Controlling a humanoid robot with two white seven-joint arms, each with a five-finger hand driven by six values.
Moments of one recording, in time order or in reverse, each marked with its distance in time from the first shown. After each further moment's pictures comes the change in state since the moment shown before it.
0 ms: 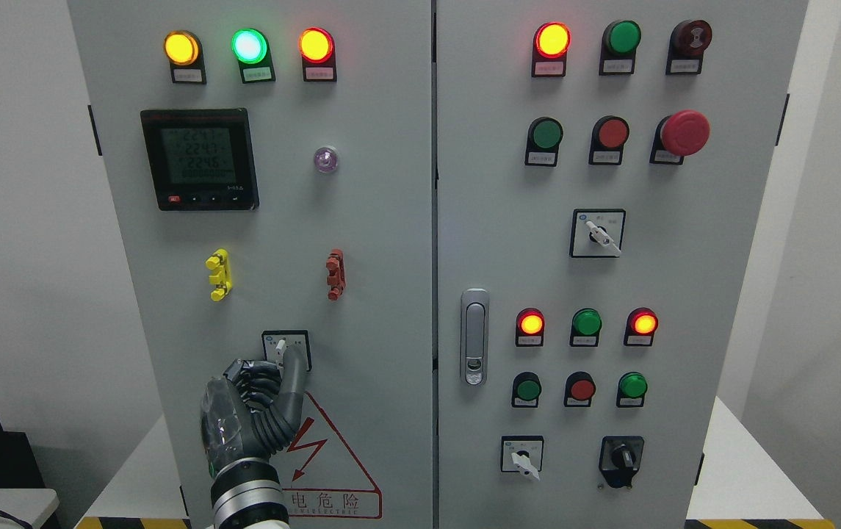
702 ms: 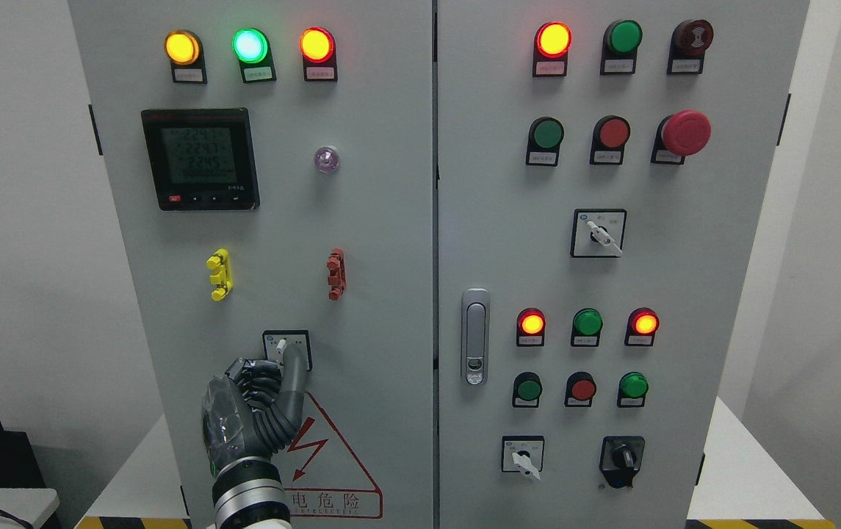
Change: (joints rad) left arm -0.004 0.000 -0.004 0.000 -0.002 0.002 -0.001; right arm 0.000 0.000 0.000 0.000 0.000 0.000 0.000
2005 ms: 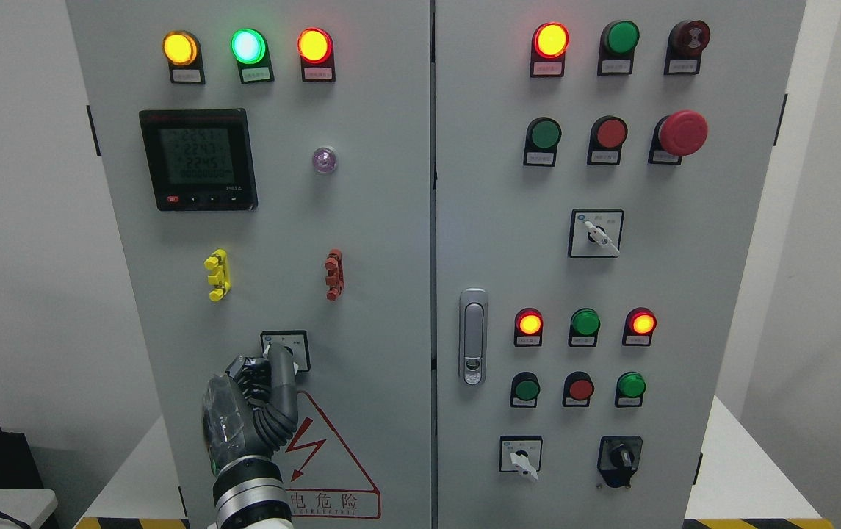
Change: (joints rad) left arm -0.002 0.000 -0.003 -0.001 0.001 0.001 0.005; right arm 0.000 0.000 0.000 0.000 0.000 0.000 0.000
